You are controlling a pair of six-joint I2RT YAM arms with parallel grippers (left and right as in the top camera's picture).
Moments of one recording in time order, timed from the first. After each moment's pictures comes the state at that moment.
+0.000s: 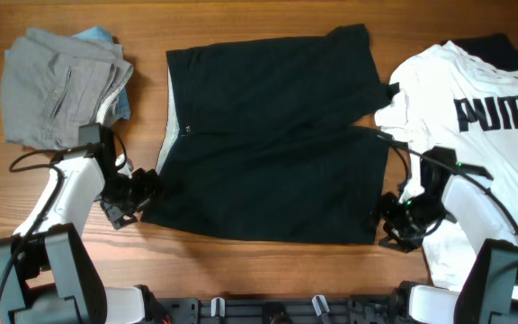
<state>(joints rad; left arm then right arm) 0.20 1.57 0.84 -0.92 0.22 -0.36 -0.19 1.47 0.66 -1.02 -0.42 0.37</state>
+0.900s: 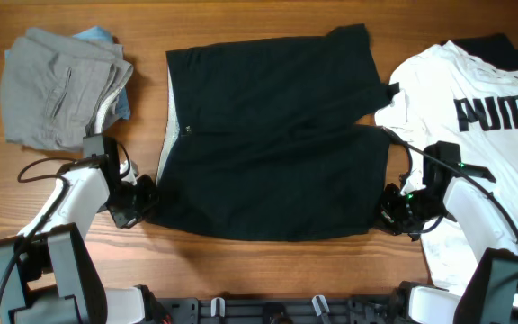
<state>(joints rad) 0.21 1.56 0.73 -0.80 0.26 -0.34 -0.19 1.44 0.69 -0.98 -0.46 0.41</state>
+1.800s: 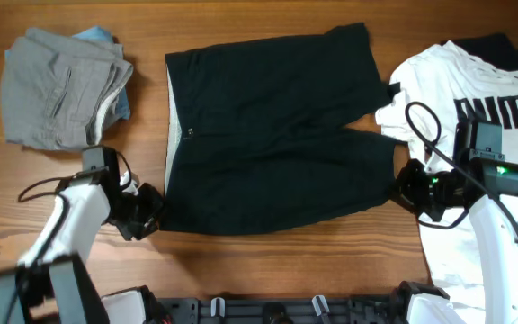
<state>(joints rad) 0.21 1.45 0.65 -0.82 0.36 -0.48 -0.19 1.18 0.94 -1.17 -0.44 0.38</state>
